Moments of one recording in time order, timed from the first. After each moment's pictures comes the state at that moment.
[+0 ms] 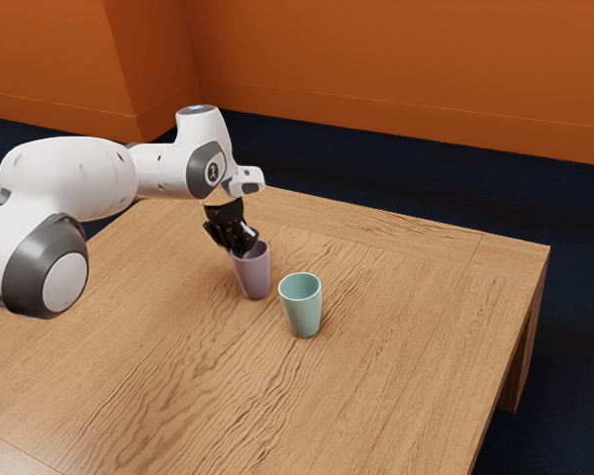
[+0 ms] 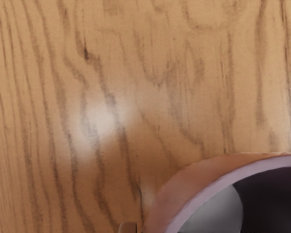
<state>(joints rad) -0.09 0.73 0.23 -1.35 -0.25 2.06 0.31</state>
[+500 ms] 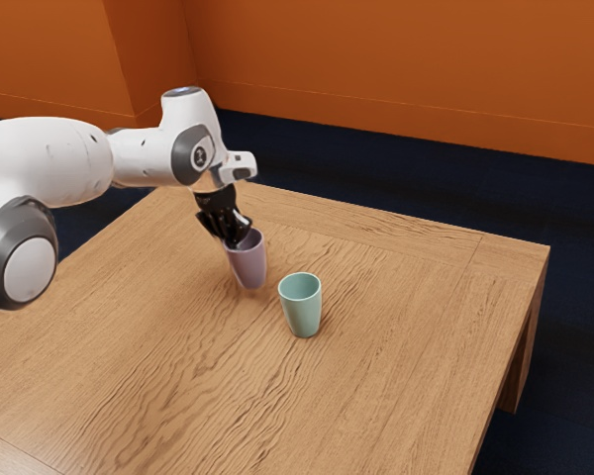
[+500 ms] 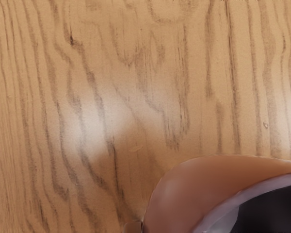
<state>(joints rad) -0.12 0.55 0.23 -1.51 -0.24 2.06 0.30</state>
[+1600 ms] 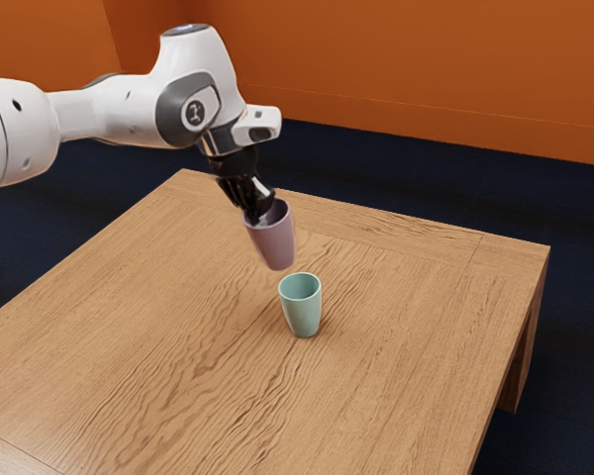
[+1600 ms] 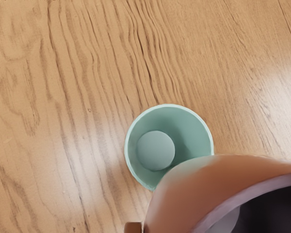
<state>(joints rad) -0.31 0.23 0.22 -1.67 -0.17 2.00 0.28</state>
